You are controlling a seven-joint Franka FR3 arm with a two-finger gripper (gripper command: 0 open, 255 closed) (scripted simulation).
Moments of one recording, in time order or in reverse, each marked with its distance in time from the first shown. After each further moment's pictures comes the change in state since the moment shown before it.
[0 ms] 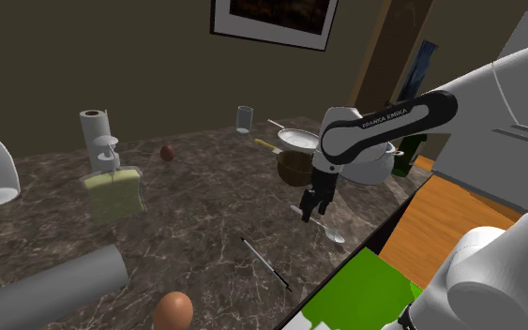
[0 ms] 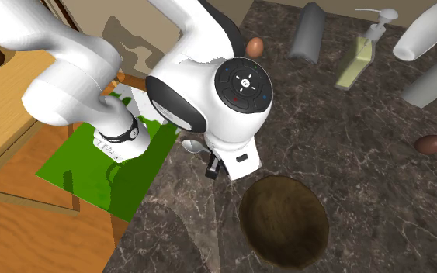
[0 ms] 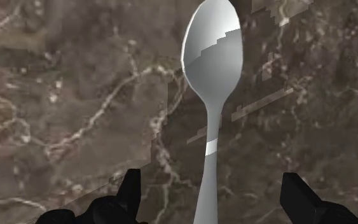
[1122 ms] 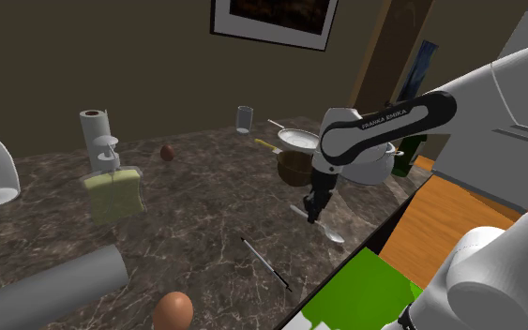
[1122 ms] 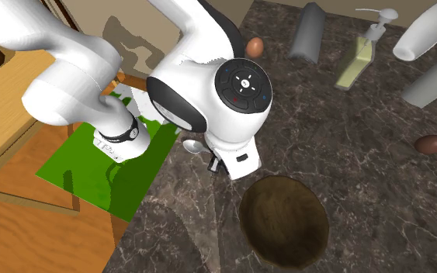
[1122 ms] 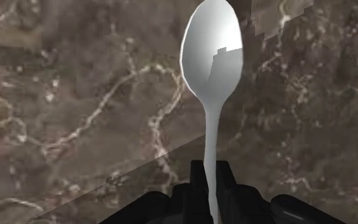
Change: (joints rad) arm 0.002 0.004 0.001 -0.003 0.003 0.010 0.001
